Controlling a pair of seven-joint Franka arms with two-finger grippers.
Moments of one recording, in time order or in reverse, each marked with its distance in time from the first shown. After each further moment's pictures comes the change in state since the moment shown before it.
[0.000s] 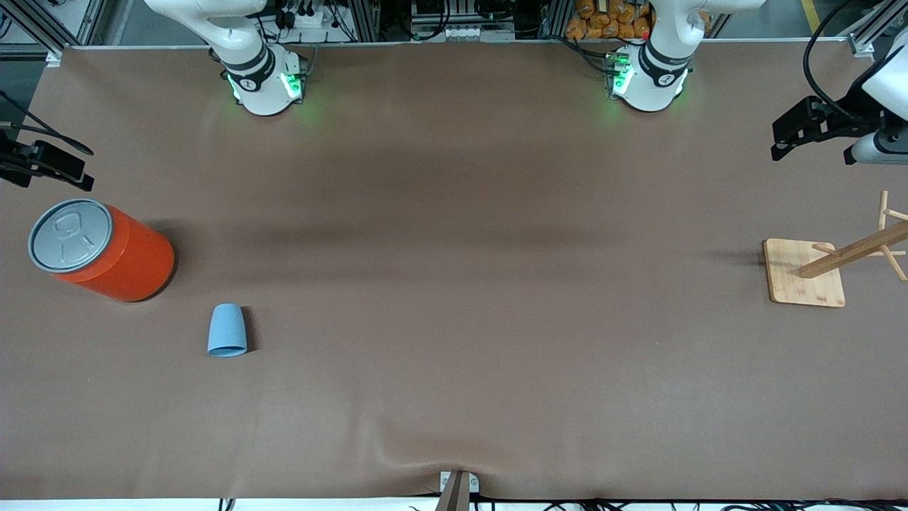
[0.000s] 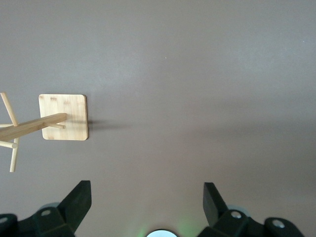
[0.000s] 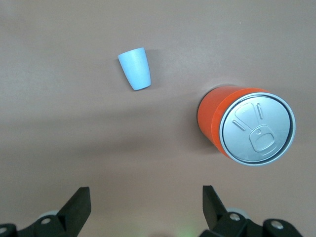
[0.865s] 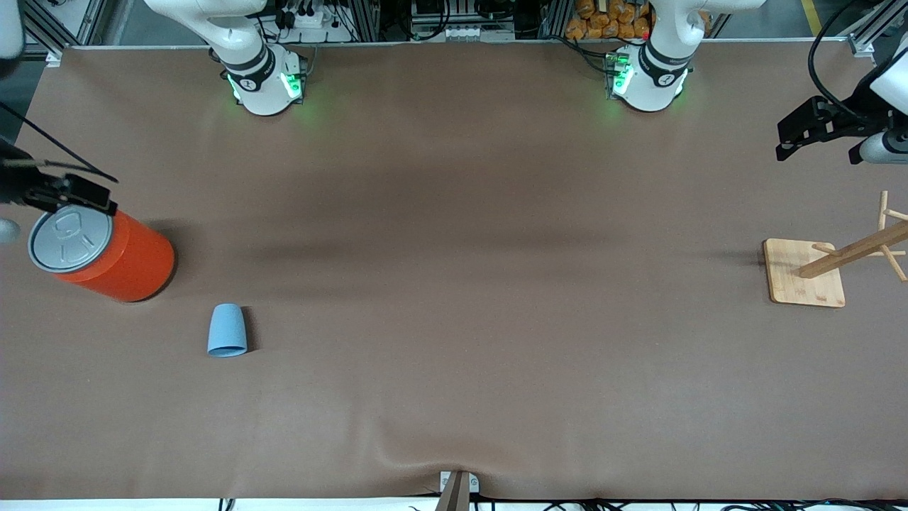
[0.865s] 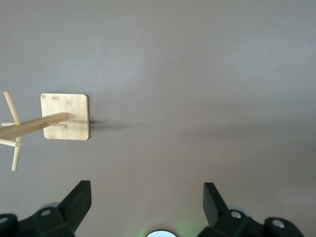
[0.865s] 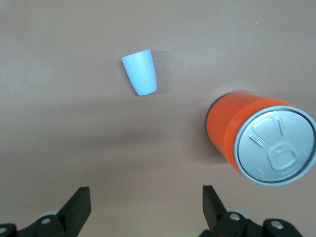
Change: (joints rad) left arm 0.004 -0.001 0.005 0.004 0.000 0.000 -0.002; right arm 0.007 0.097 0.015 -0.020 0.013 0.083 -0.001
